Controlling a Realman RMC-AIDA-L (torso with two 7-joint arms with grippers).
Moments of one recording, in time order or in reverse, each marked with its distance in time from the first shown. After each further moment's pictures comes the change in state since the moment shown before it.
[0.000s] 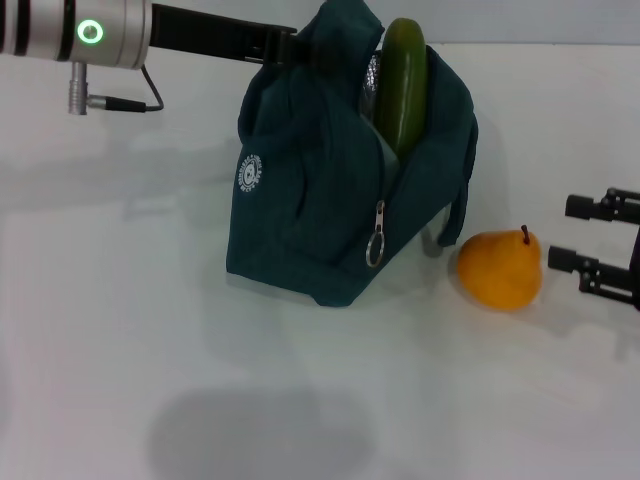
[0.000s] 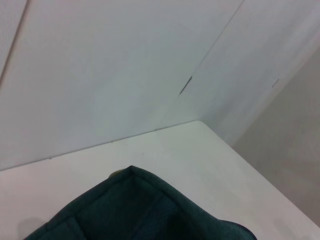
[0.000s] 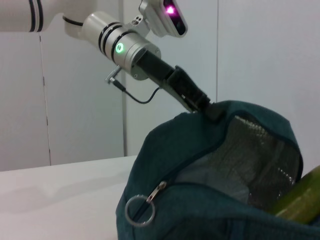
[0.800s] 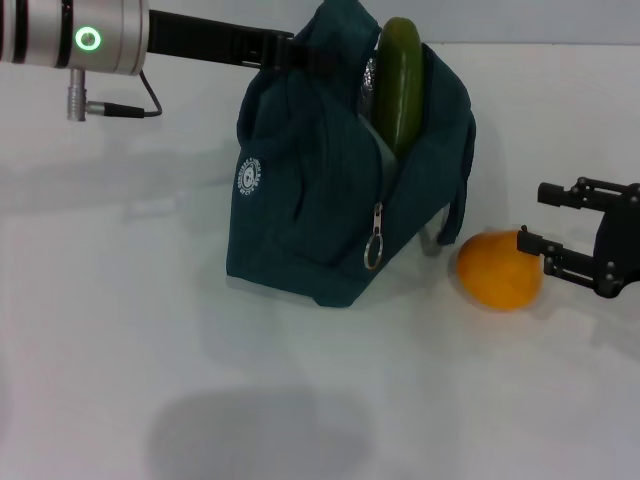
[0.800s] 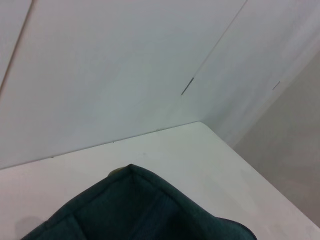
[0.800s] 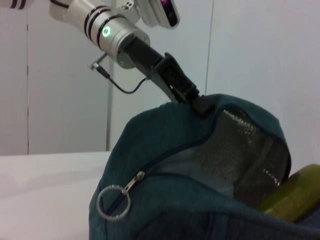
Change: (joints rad) left arm 0.011 -0.007 -0.009 -0.001 0.000 -0.001 0.012; right arm 0.060 0.016 -0.016 0.146 0.045 0.112 -0.180
